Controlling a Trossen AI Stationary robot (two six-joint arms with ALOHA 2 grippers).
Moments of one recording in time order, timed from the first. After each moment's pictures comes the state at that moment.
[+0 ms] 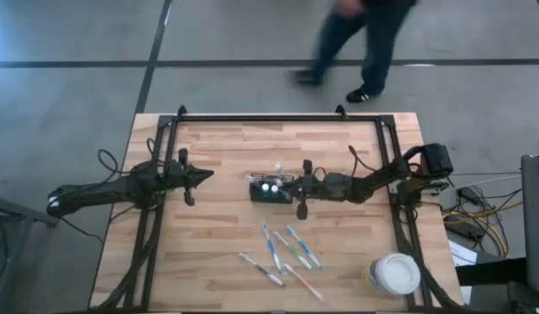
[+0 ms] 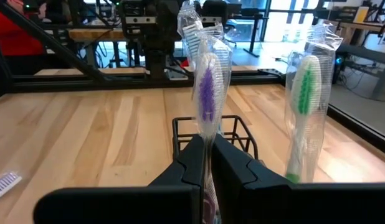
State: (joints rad) left arm 0.18 0.17 0.01 0.10 -0.05 0.00; right arm 0.05 1.72 0.55 1.05 0.21 0.03
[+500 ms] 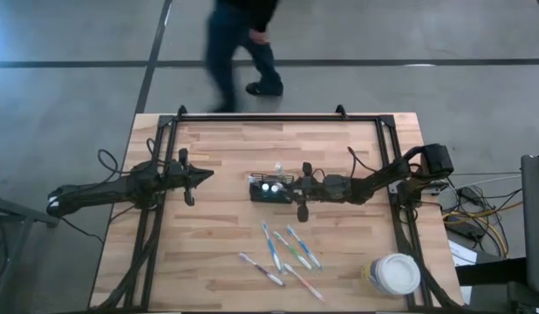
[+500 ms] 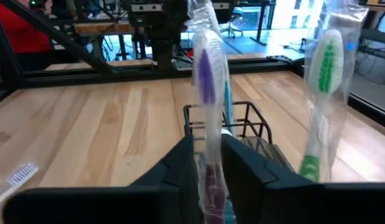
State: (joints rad) left arm 0.18 0.17 0.01 0.10 -0.05 -0.02; right arm 0.06 1.71 0.55 1.00 0.21 0.08
